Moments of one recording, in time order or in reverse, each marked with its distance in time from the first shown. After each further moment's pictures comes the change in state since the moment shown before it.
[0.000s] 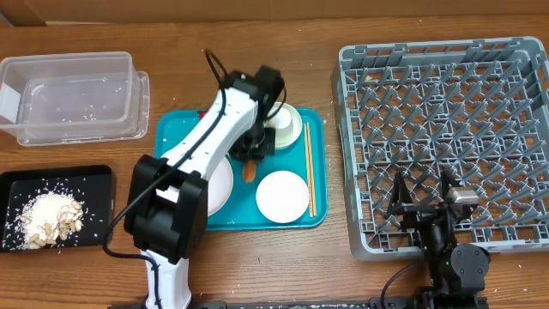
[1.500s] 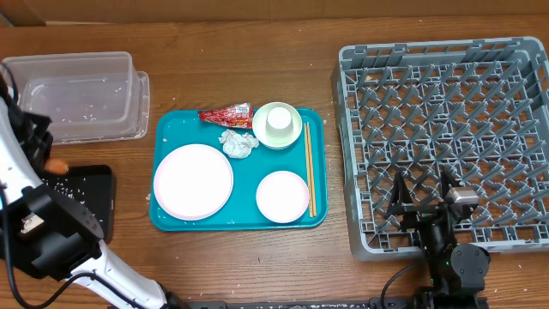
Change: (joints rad) left arm 1.057 -0.026 0.329 -0.249 -0.190 -0.418; right arm 0.000 0.000 0.000 0.001 0.000 0.000
